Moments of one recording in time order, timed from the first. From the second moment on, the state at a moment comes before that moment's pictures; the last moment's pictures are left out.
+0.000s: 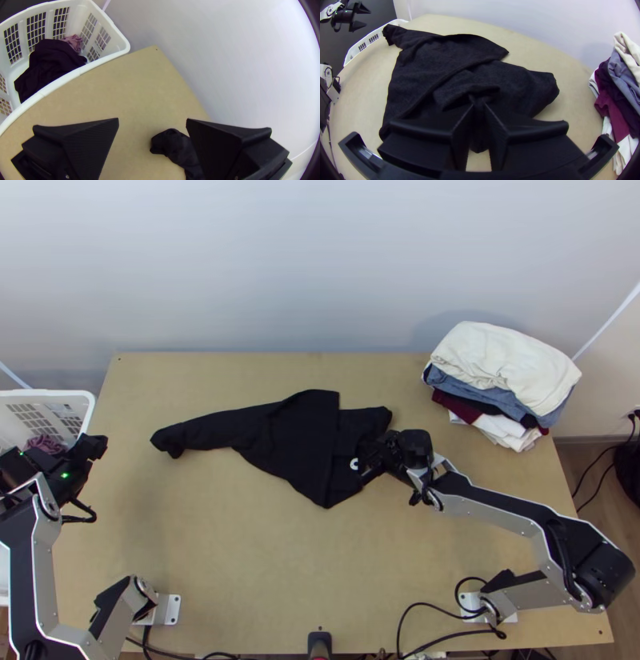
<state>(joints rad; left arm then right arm) 0.64 0.96 0.73 -0.40 0.41 -0.48 0.60 1.56 0.68 0.34 -0.05 -0.03</state>
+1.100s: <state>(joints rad) -0.31 1.87 1.91 -0.92 0.27 -0.09 0.61 1.53 0.69 0.34 -0.05 0.05</state>
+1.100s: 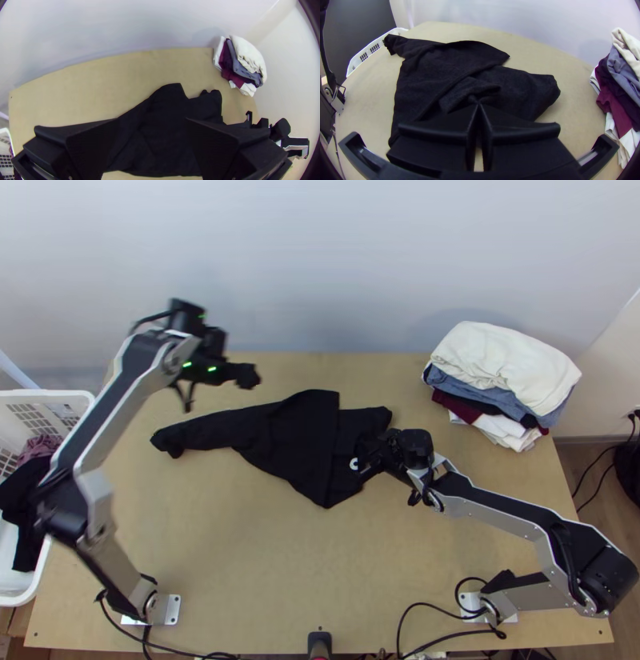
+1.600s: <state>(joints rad) -0.46 2.23 2.21 -0.93 0.27 -0.07 0.65 1.52 0.69 0.34 -0.05 0.11</state>
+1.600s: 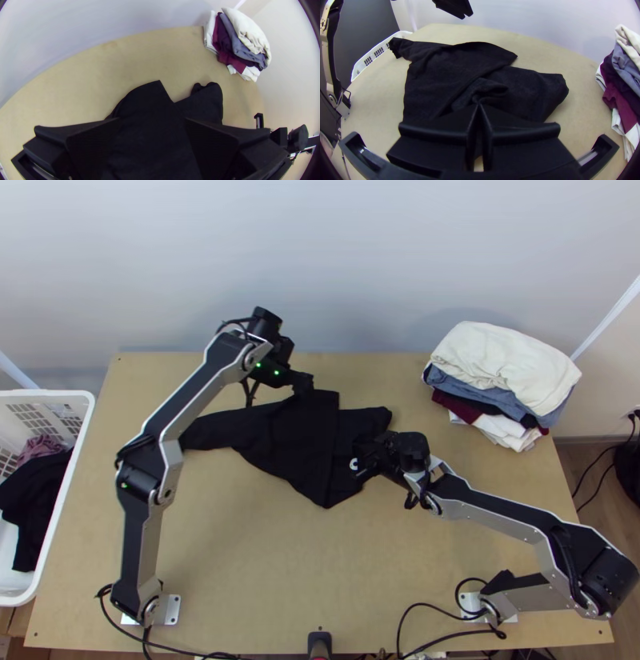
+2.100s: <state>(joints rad) -0.49 2.37 2.23 -0.81 0.17 0.02 0.65 1.52 0.67 0.34 -0.05 0.13</state>
